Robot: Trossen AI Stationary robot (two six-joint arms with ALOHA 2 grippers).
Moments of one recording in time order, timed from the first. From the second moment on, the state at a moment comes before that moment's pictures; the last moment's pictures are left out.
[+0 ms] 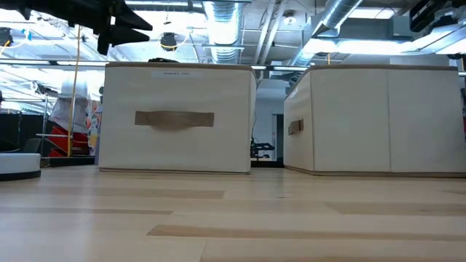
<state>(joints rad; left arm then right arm) 0.35 0.52 0.57 -0.05 -0.20 -0.23 0.15 0.00 0.45 -0.18 0.09 0.20</state>
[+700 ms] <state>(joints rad) 0.35 0.57 0.57 -0.06 -0.36 -0.24 0.15 0.00 0.45 -0.20 0.09 0.21</state>
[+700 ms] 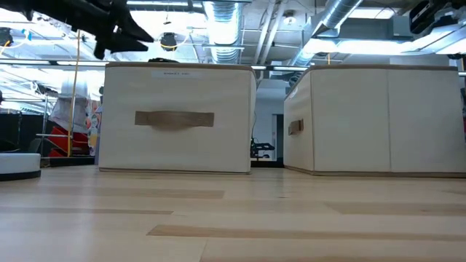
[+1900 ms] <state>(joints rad) 0.51 0.42 0.57 -0.21 0.08 -0.19 0.15 0.00 0.45 -0.21 0.09 0.24</state>
